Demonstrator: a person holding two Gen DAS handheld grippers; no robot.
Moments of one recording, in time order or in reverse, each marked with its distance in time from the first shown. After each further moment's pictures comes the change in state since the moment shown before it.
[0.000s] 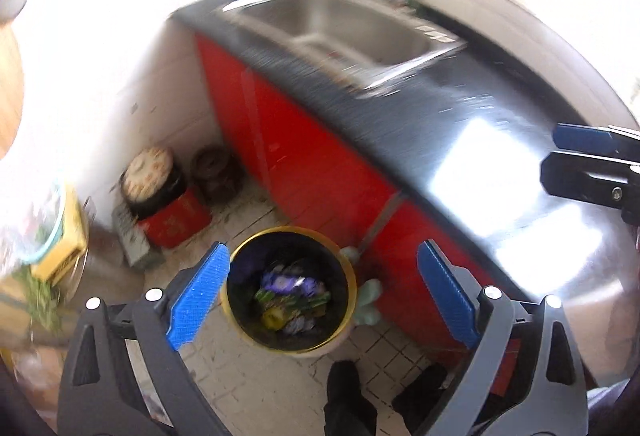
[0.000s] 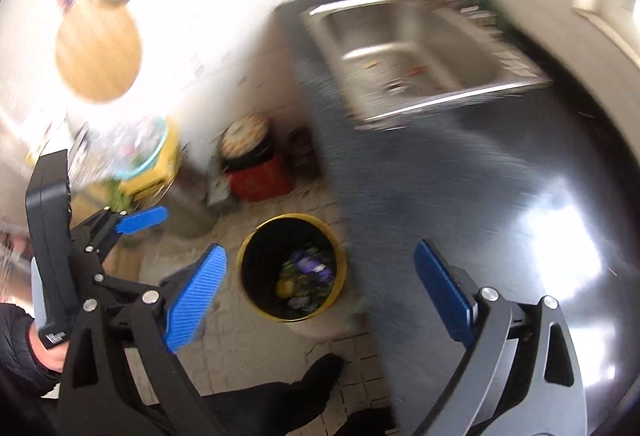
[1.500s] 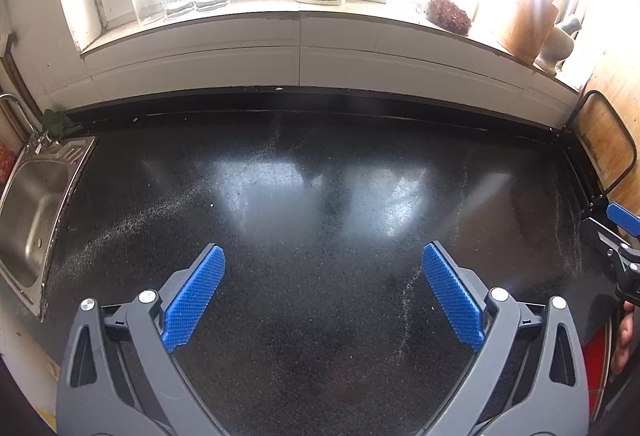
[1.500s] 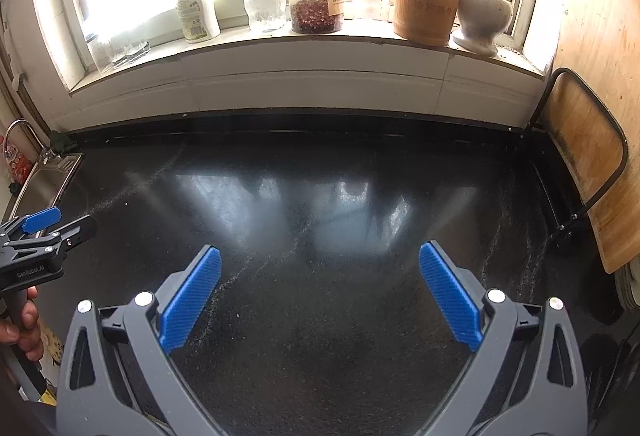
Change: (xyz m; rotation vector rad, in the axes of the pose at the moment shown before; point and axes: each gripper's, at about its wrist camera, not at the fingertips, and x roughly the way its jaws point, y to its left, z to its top) left arm -0.033 -0.458 0.043 0.651 0.037 -0.444; right arm -0.318 -0.273 -0.310 0.914 -0.227 -0.823
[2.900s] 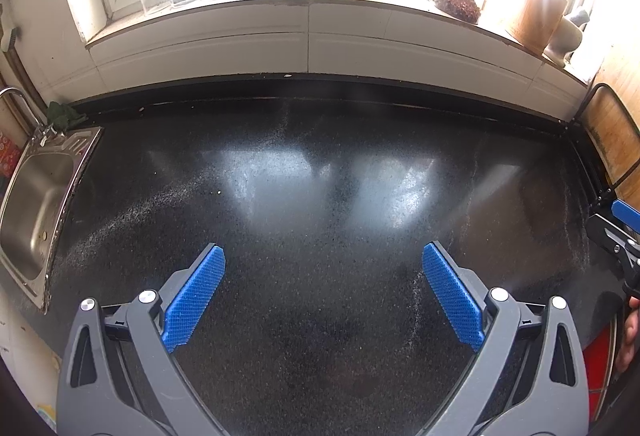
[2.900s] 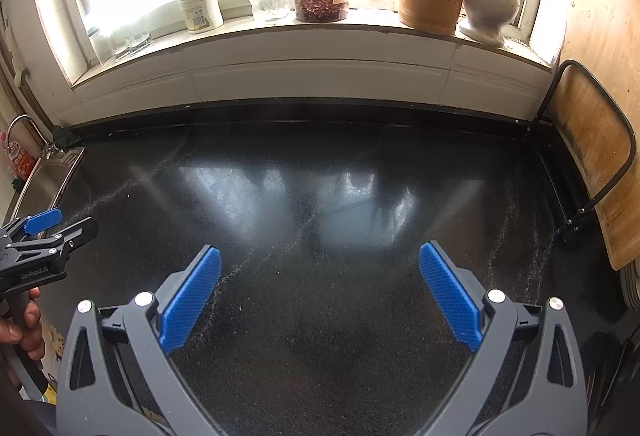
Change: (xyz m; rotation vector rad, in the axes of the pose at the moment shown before) left arm 0.003 0.004 -0.009 0.003 0.028 0.023; right arm 0.007 0.001 -0.005 0.000 0.025 0.018
